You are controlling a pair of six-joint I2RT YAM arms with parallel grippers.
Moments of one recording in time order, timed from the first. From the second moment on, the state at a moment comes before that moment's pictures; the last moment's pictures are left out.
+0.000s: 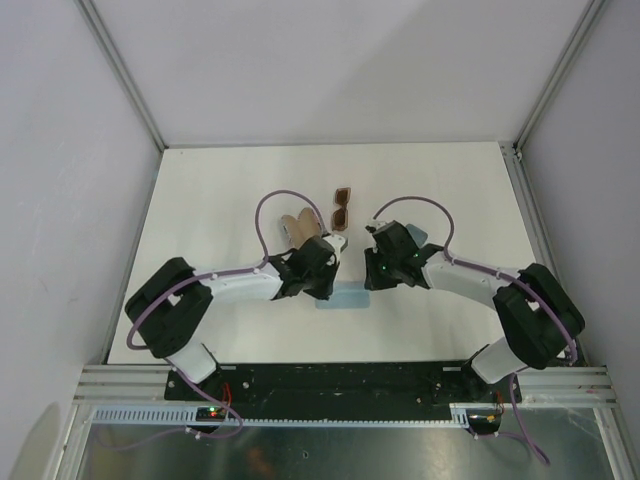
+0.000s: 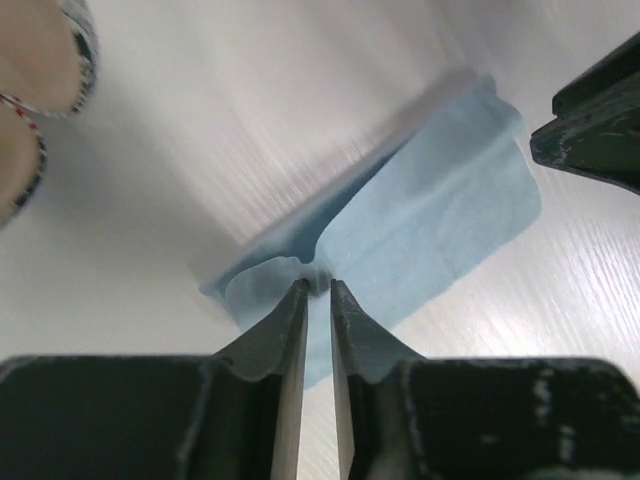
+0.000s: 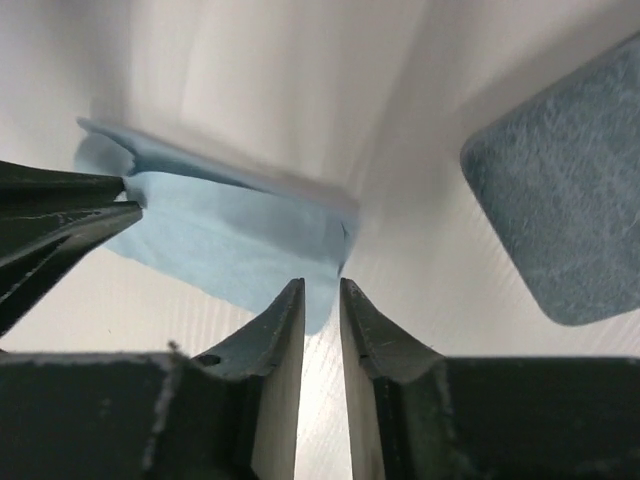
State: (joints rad) left arm -0.85 1.62 0.84 -0.14 -0.02 -0.33; right arm 0.67 1.52 0.85 -0.28 -0.09 0.44
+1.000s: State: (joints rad) left arm -0.78 1.45 0.76 -0.14 0.02 -0.38; right arm 0.65 1.56 0.85 -0.20 -0.08 0.45
